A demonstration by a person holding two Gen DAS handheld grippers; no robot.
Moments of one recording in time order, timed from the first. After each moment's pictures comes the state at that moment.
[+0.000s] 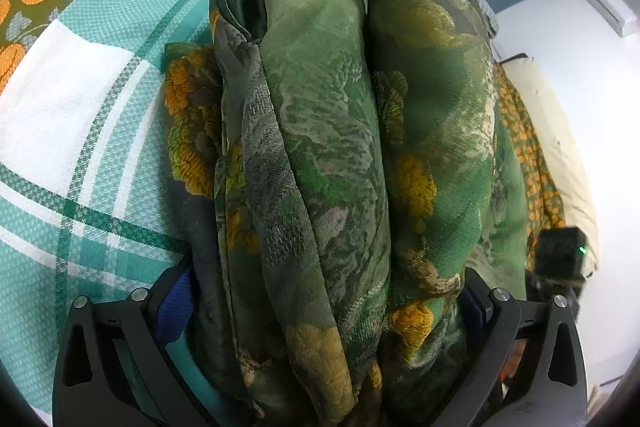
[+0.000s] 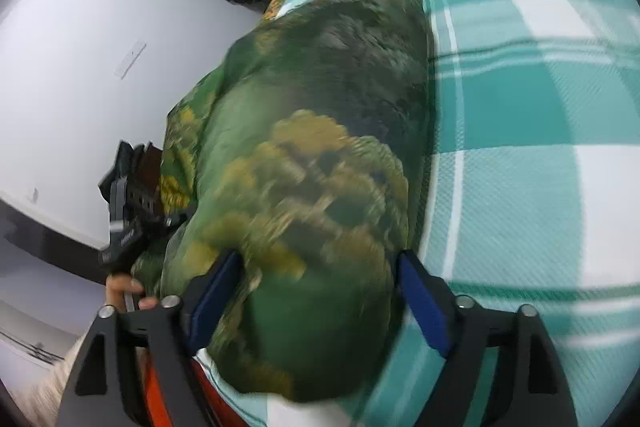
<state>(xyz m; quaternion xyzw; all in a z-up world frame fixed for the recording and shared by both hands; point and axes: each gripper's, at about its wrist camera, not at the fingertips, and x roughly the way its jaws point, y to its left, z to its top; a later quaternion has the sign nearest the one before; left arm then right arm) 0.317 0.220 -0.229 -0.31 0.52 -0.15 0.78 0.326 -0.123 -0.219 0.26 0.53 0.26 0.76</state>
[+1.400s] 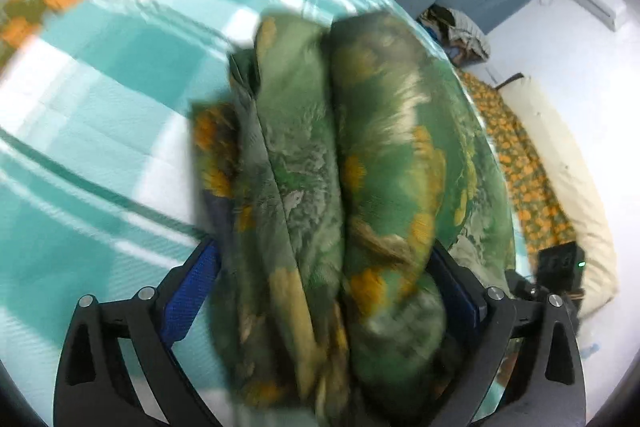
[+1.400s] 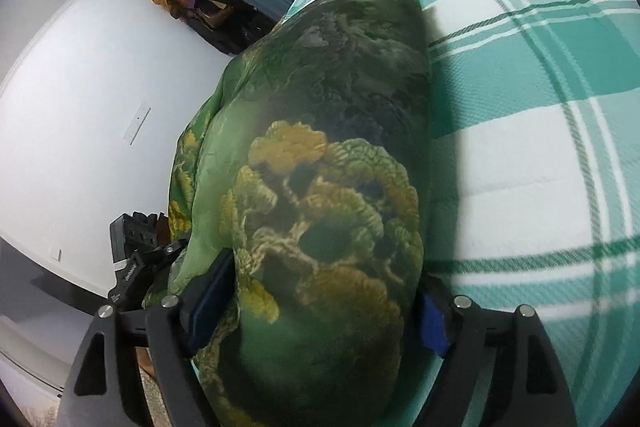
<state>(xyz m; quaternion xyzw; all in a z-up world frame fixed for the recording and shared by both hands) 0.439 0.126 -0.189 -0.27 0.44 -0.12 0.85 0.413 -0.212 -0.190 0.30 0.47 0.24 0.79</state>
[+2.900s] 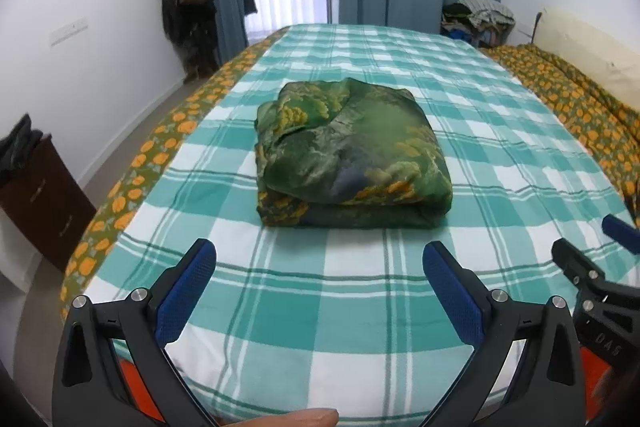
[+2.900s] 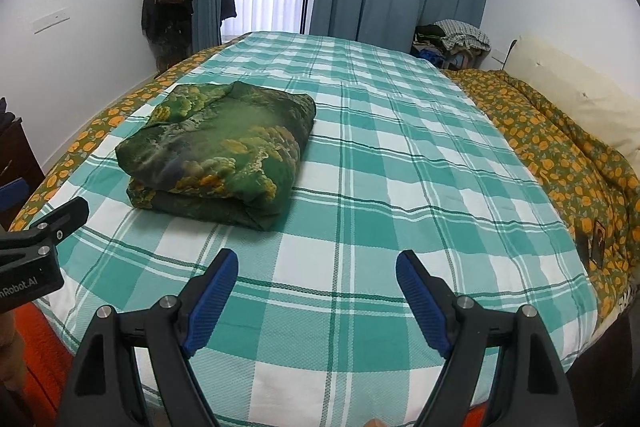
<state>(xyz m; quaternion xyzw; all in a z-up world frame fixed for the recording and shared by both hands) 0.209 -0.023 -0.048 -0.02 0.36 0.06 0.93 0.171 -0.165 -0.040 -0.07 0.37 -0.03 0.93</state>
